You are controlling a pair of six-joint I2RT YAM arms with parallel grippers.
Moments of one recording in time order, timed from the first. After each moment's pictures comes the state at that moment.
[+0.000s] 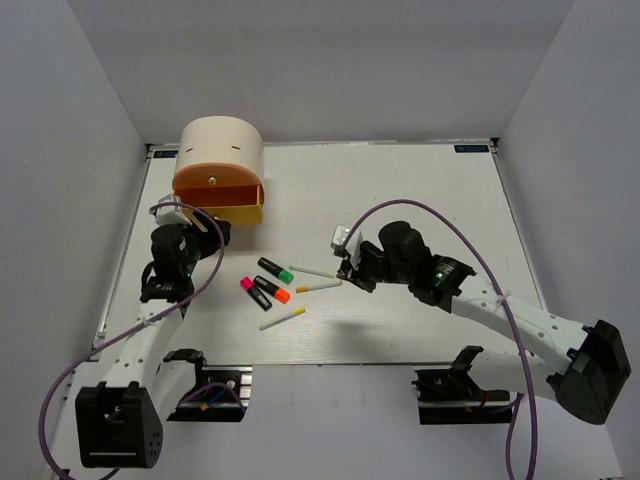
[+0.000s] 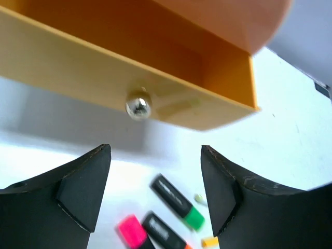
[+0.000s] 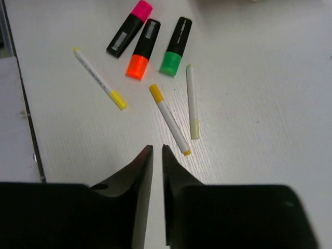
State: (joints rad) left arm -0.01 0.94 0.48 0.16 0.07 -0.52; right arm 0.87 1.09 0.82 -0.24 -0.33 -0.34
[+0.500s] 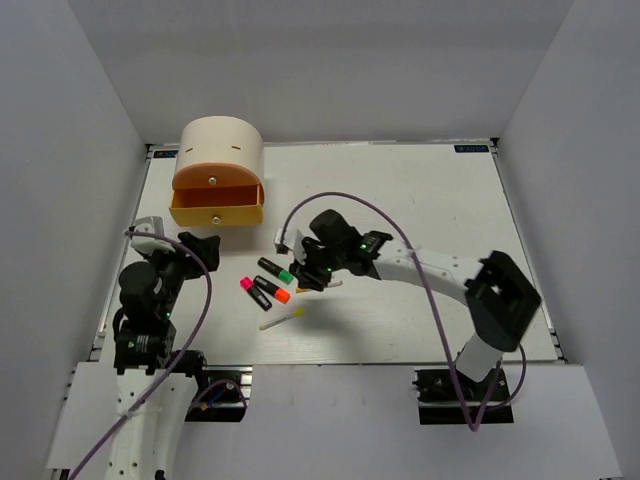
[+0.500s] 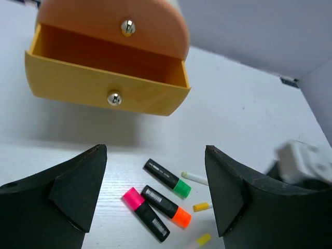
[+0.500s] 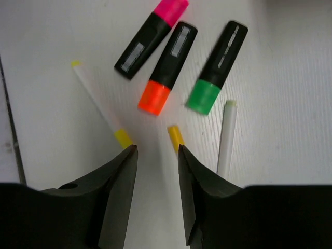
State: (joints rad) left arm -0.02 0.42 0.61 -0.33 0.12 -0.39; right arm 0.94 1.61 1.12 -0.29 -0.39 -0.36
